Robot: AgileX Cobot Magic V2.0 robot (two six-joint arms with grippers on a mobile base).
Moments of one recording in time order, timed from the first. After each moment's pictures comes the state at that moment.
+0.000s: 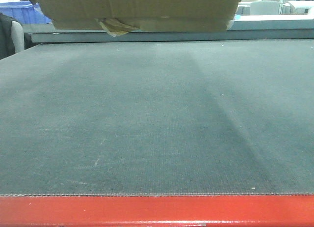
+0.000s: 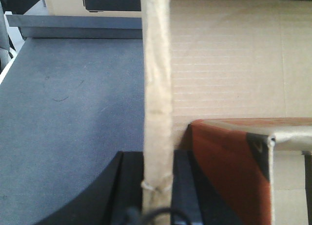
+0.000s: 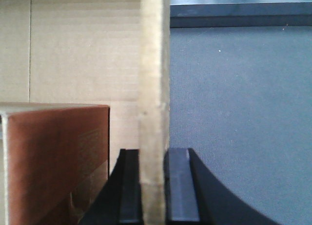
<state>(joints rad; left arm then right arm) -0.35 1.57 -1.80 0.46 0.78 -0.48 0.37 1.57 -1.75 -0.40 0.80 0.57</state>
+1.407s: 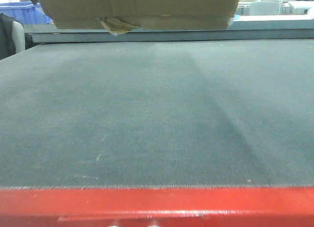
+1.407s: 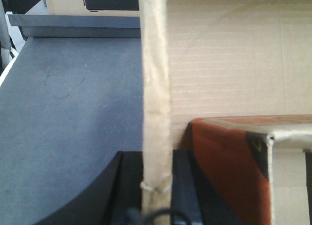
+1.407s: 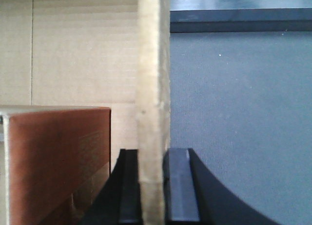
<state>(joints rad) -0.35 1.57 -1.80 0.46 0.78 -0.48 0.37 1.57 -1.75 -0.41 0.78 0.57</state>
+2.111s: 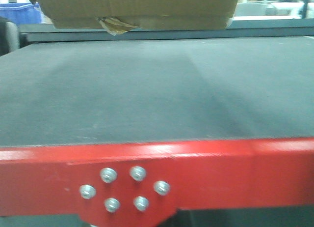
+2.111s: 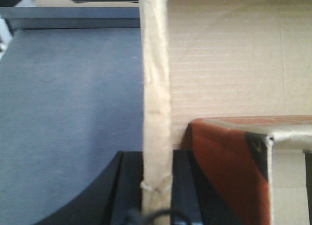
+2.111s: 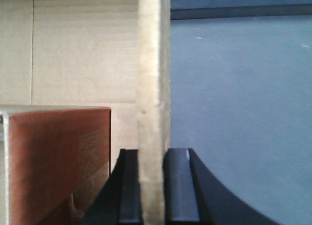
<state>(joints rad) -0.35 1.57 -1.80 0.46 0.78 -0.48 0.37 1.57 -1.75 -0.41 0.78 0.57</state>
